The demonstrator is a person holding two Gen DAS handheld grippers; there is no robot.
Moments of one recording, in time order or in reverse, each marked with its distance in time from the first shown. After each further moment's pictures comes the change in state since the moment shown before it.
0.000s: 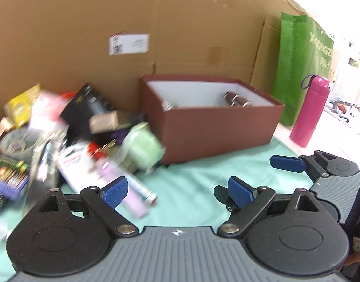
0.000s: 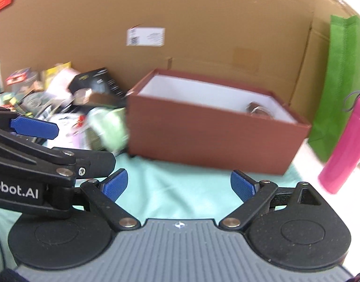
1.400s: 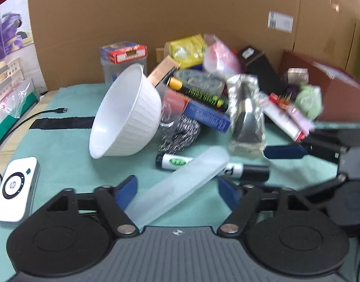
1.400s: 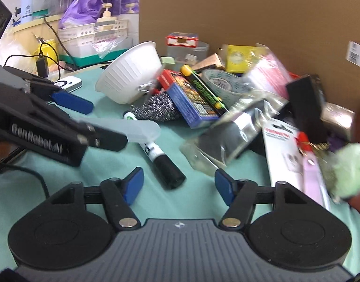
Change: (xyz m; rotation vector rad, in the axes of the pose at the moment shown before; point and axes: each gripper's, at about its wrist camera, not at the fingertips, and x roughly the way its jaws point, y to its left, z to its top) left arm -0.064 0.200 -0.065 -0.082 0.112 0.331; right arm 0.044 0.217 0.009 -0.326 0.027 0.575
